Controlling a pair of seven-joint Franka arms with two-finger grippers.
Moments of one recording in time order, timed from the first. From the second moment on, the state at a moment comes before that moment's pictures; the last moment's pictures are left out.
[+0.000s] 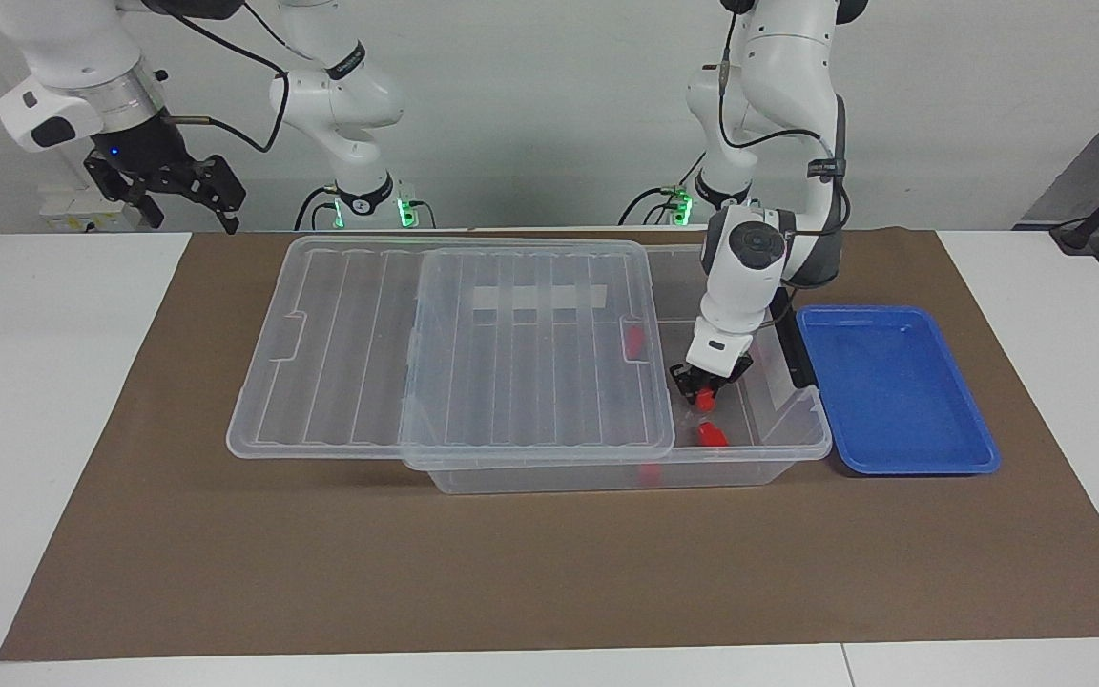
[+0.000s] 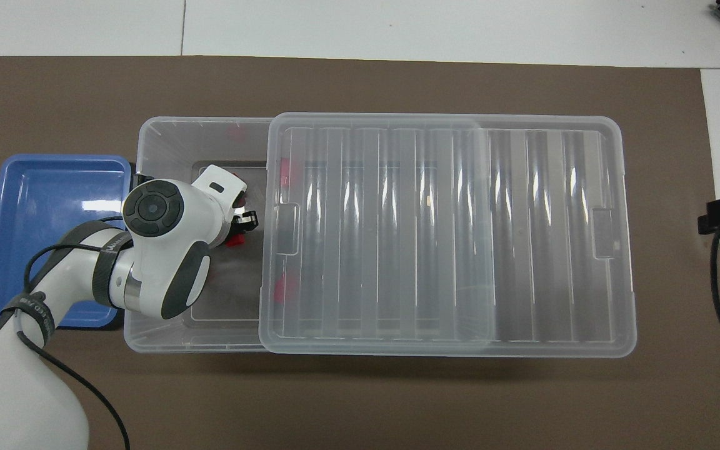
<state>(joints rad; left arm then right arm) -0.48 0.21 0.13 -2.11 -0.01 2.37 -0.54 -0.02 -0.06 -0.05 -1.55 -0.04 1.45 0.04</state>
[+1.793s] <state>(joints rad) -0.26 -0.01 0.15 -1.78 0.00 1.75 -0.19 -0.02 -0.06 -0.05 -1.55 -0.04 1.45 0.04</state>
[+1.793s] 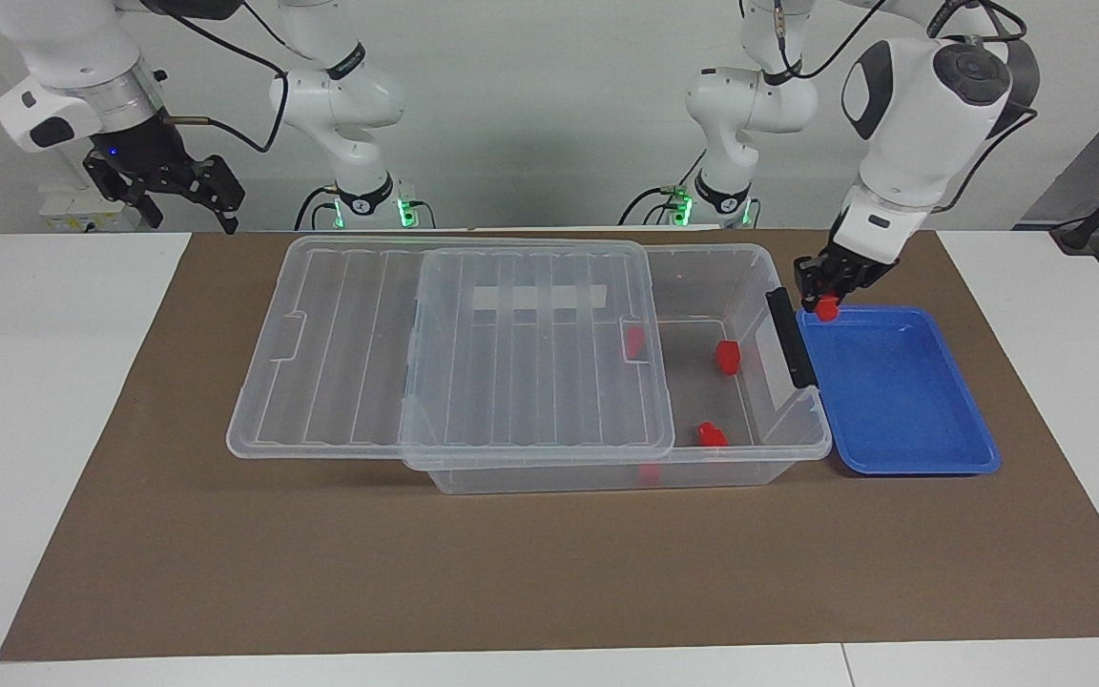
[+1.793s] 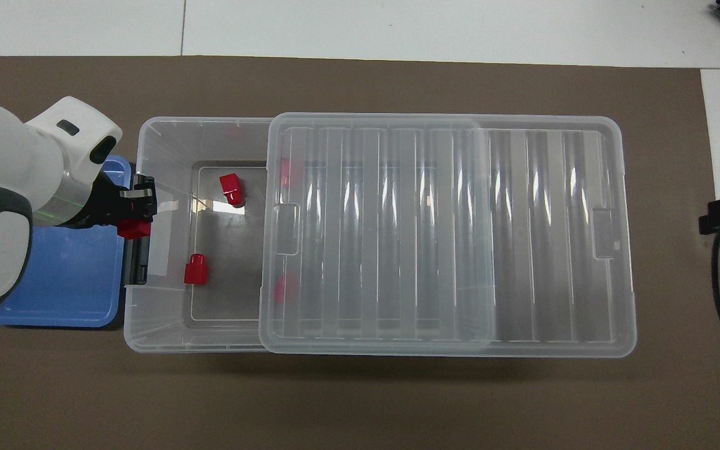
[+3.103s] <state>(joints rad) 0.05 0.04 0.14 -2.03 0.00 2.11 0.29 -0.02 -0.07 -0.05 -1.59 -0.04 1.48 0.04</state>
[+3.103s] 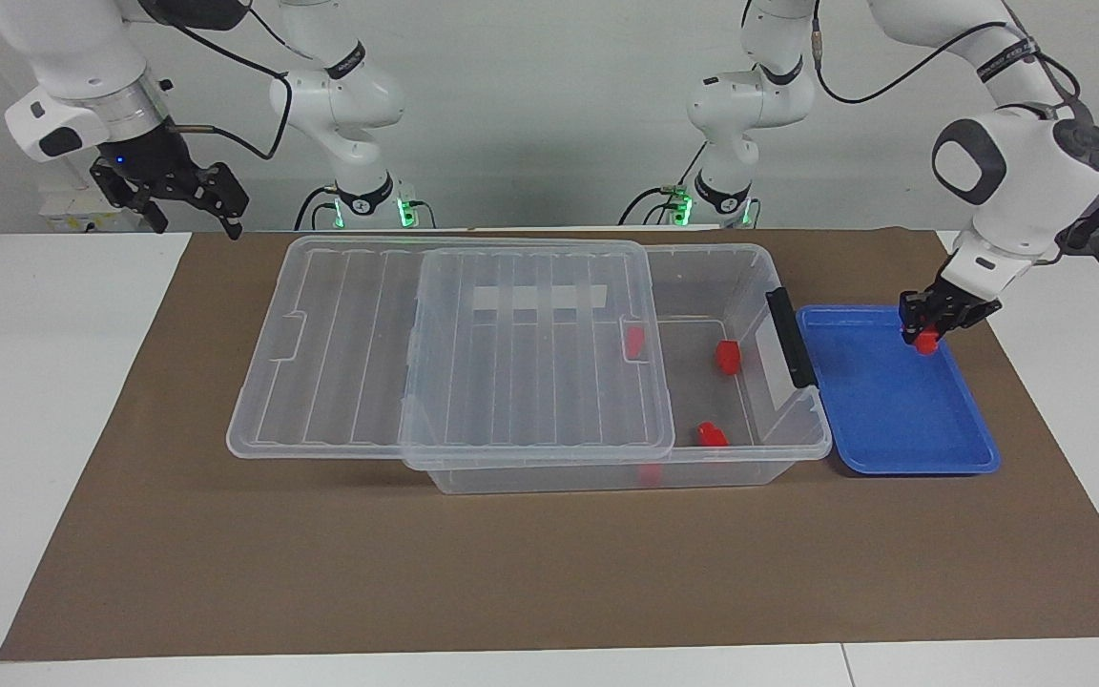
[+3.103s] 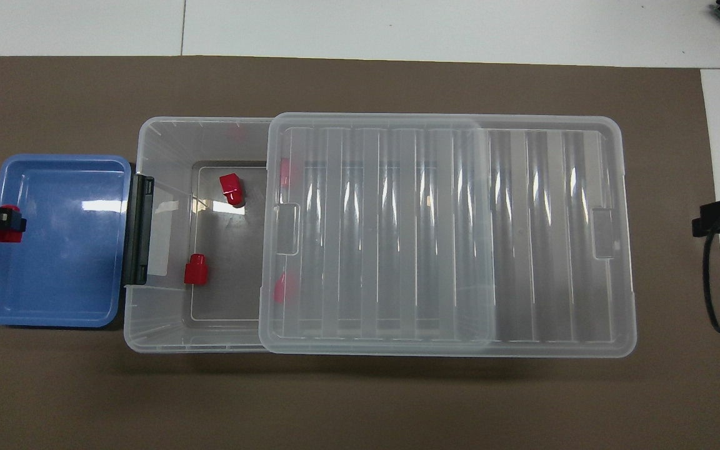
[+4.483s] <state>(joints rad) 0.02 0.23 0.13 -2.14 0.00 2.41 0.22 -0.01 0.02 -0.13 -1.97 -0.04 2.07 -0.07</state>
